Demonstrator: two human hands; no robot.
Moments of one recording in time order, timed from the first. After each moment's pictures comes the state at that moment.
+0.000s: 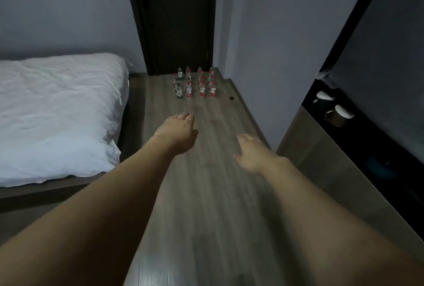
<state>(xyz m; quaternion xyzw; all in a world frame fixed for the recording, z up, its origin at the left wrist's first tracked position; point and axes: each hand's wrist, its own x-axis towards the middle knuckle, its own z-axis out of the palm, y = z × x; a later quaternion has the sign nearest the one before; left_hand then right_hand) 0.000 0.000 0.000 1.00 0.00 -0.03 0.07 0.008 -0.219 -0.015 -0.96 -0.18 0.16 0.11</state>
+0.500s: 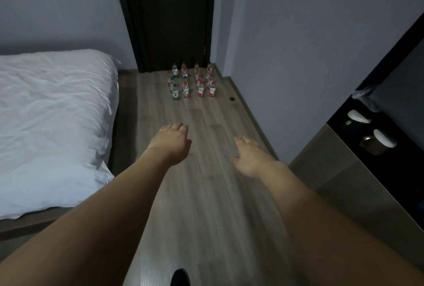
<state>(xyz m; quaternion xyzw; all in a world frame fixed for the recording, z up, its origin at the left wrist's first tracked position) 0.173 0.118 -0.050 0.99 -0.01 -0.09 0.08 0.182 -0.101 -0.043 -0.96 -0.13 0.19 0.12</state>
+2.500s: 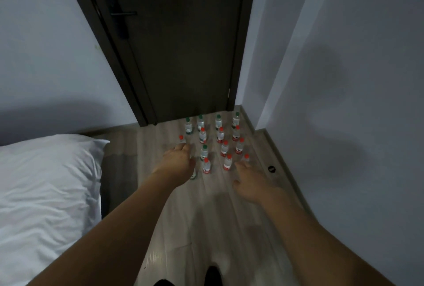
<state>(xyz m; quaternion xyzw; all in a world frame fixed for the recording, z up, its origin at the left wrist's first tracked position) 1.101 0.452 -0.107 0.98 0.03 -0.14 0.15 1.105 0.231 -0.109 -0.94 -0.13 0.26 0.17</state>
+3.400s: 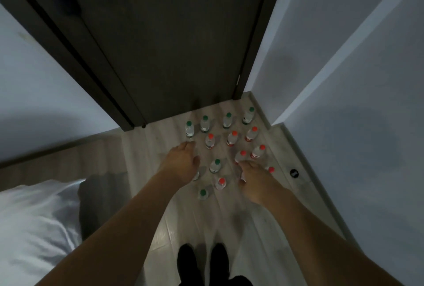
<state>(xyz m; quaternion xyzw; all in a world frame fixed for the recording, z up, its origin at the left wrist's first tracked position) 1.453 0.640 -0.261 0.96 -0.01 -0.20 0.21 1.433 0.415 -0.245 -0.93 -0.05 0.32 0.15</state>
